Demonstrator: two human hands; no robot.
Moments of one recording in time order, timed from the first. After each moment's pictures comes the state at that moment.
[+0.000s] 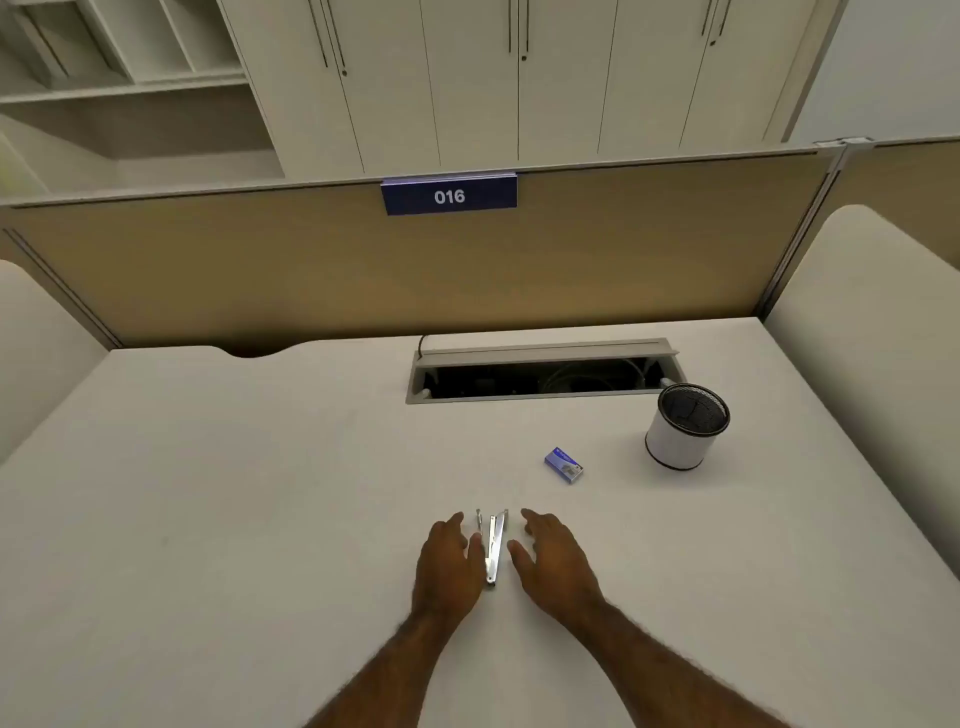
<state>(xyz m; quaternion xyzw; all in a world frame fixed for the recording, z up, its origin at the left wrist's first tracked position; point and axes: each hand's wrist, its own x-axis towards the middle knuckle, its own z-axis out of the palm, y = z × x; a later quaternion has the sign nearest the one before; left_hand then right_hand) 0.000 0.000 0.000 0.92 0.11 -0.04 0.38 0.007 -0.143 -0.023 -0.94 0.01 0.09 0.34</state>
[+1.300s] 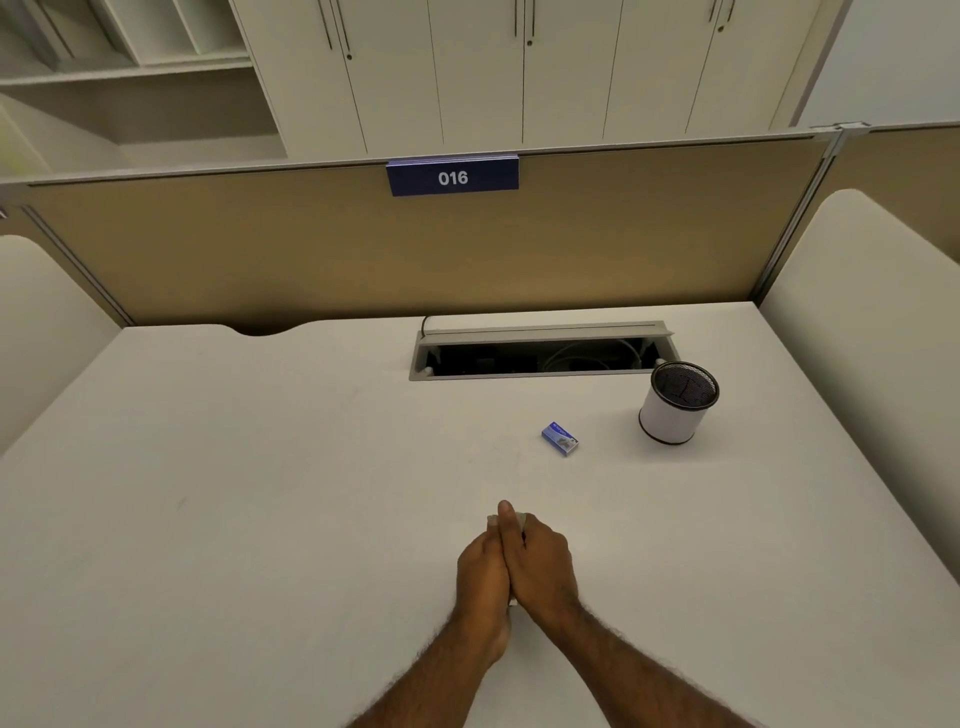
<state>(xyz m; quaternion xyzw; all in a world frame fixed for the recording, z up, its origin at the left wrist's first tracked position) -0.064 -0.053 0.026 0.56 0.26 -0.13 0.77 -0.043 -0.116 0.000 -0.85 0.12 0.04 0.51</state>
